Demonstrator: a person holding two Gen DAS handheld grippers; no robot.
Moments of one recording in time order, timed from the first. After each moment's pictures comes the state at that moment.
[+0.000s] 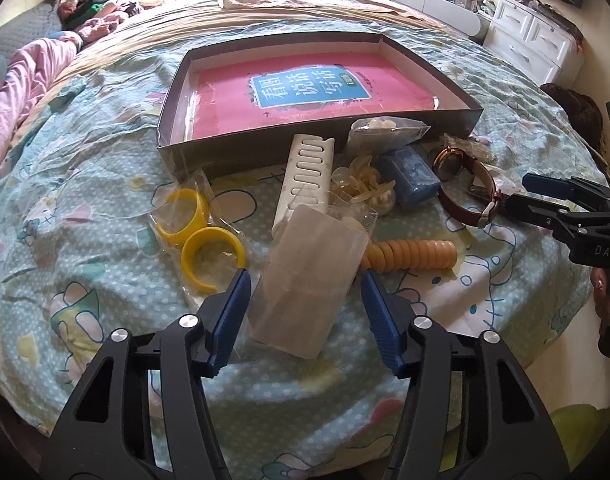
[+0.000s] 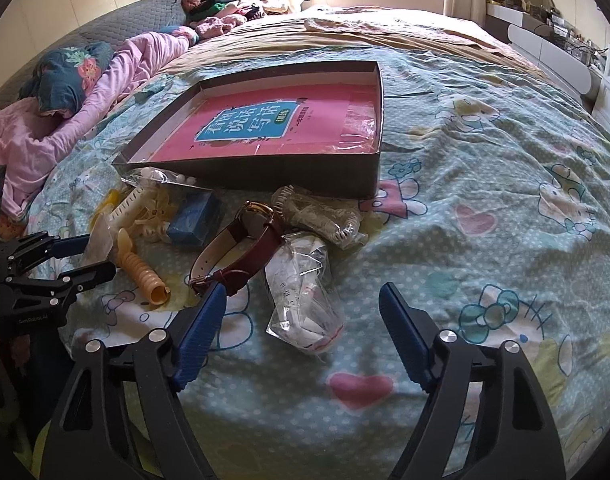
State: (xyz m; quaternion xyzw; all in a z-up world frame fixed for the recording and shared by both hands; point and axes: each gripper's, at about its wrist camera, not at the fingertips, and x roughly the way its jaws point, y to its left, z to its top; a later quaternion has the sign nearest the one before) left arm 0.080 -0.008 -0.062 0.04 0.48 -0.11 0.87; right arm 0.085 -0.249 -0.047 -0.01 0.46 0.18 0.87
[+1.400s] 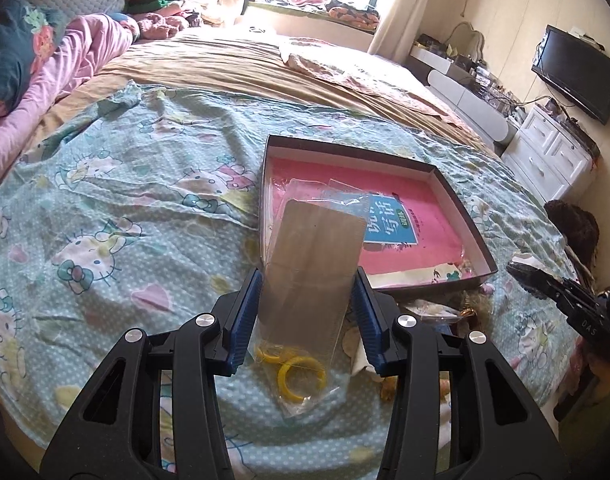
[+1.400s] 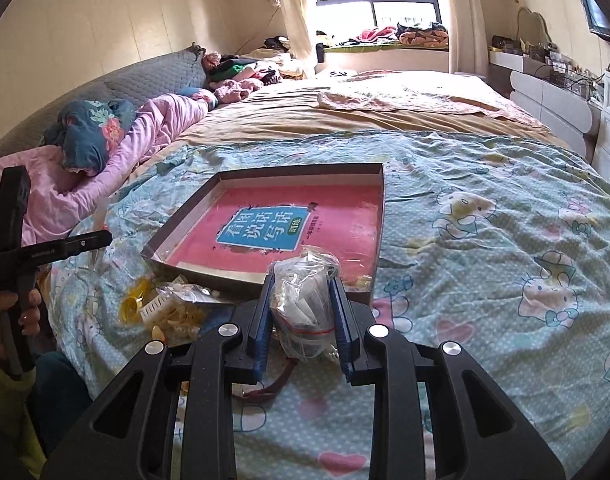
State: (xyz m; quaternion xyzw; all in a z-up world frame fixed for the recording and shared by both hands) left arm 0.126 0.071 0.009 -0.10 0.40 -0.07 0.91; right arm 0.110 -0.259 0.021 0.02 0.35 0.21 0.92
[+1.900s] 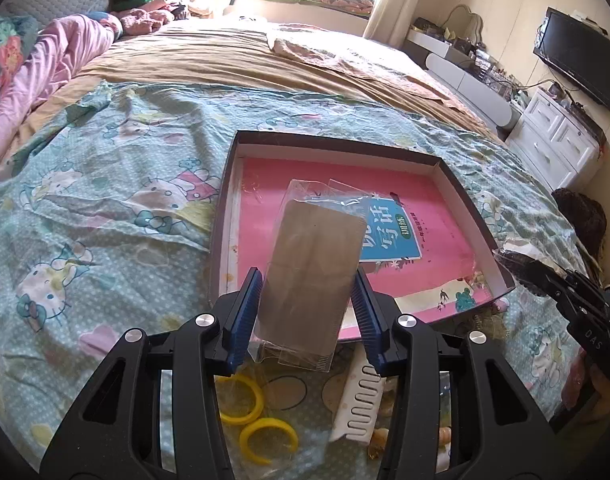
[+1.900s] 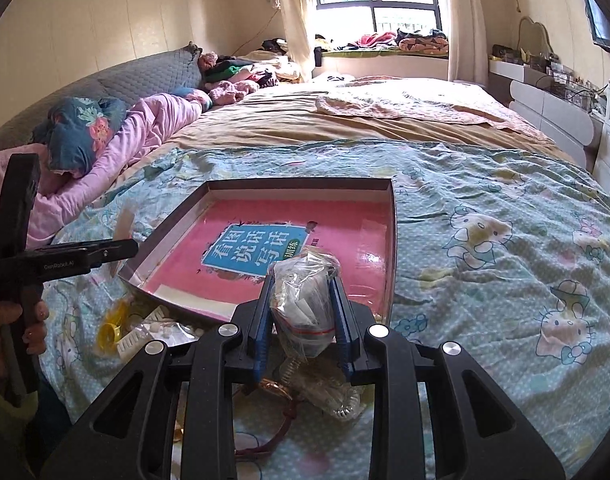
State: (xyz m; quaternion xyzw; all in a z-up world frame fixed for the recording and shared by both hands) left arm 0.181 0.038 -0.014 -0.08 0.42 -0.07 0.90; right arm 0.153 -0.237 0.008 0.00 0.34 0.19 0.92
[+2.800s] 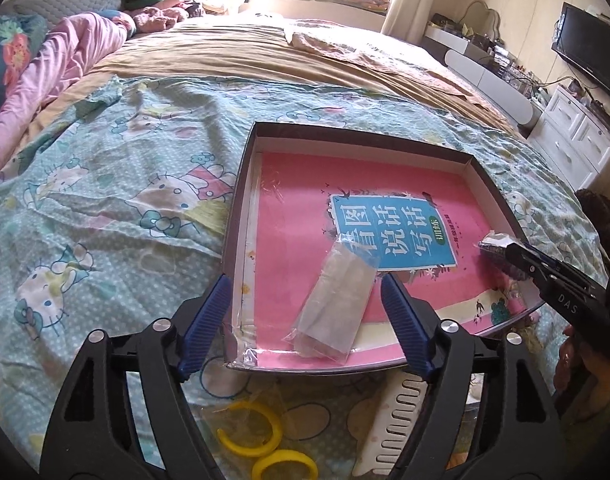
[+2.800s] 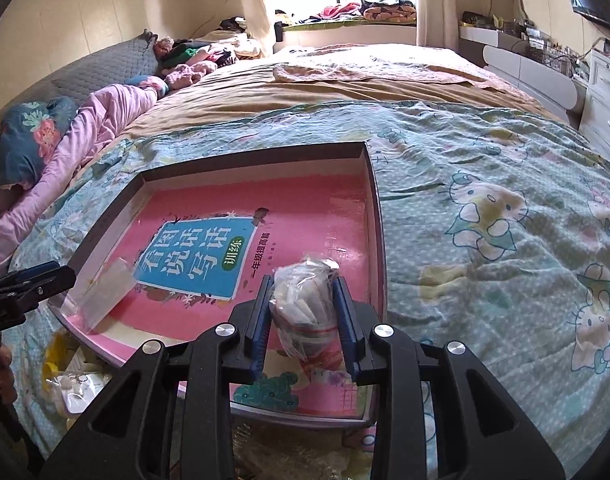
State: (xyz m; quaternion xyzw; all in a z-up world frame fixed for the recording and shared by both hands) left arm 0.194 0.045 -0.027 -0.07 0.42 -0.04 0.90; right arm 0.215 -0.237 -0.040 0.03 0.39 0.13 0.91
